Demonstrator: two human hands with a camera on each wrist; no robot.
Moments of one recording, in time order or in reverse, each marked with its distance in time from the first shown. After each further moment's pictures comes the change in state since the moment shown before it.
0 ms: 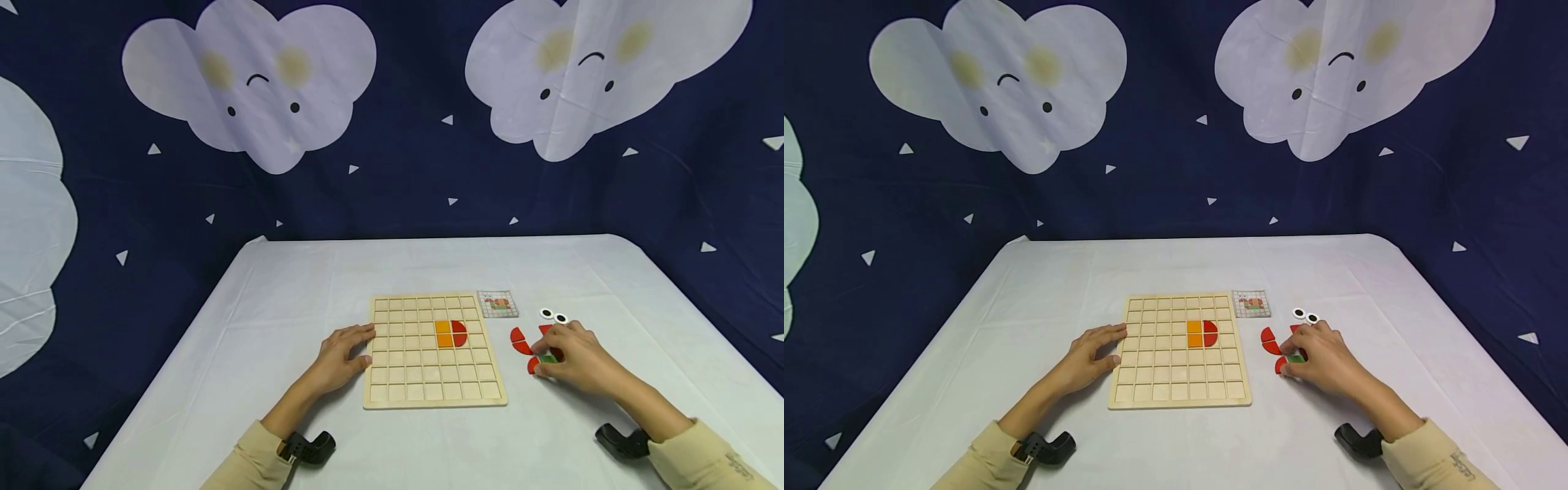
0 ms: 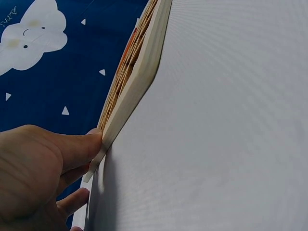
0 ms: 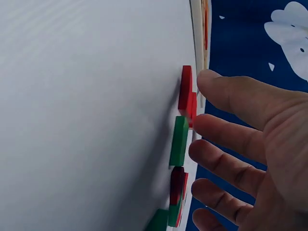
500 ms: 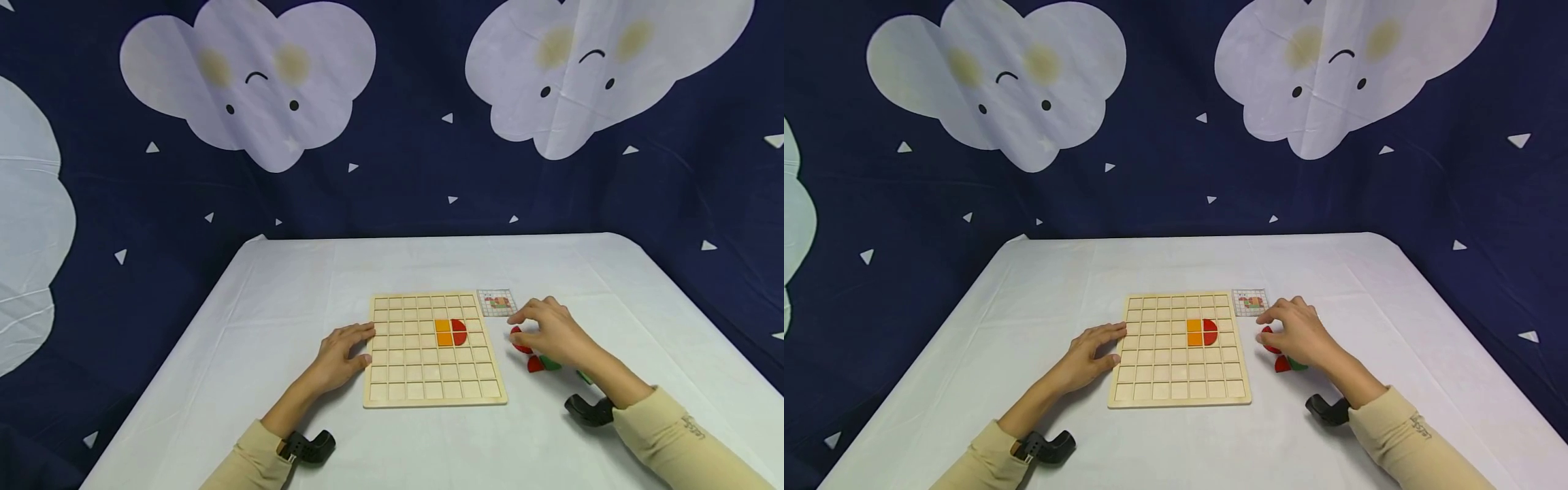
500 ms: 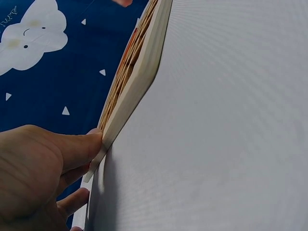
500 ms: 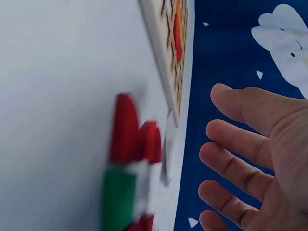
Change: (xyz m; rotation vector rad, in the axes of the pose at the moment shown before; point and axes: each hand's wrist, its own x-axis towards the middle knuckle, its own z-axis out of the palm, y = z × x) left_hand -0.001 0.001 -0.001 -0.009 -0.008 0.005; right_hand 0.042 -0.020 -0.003 0.110 -0.008 0.066
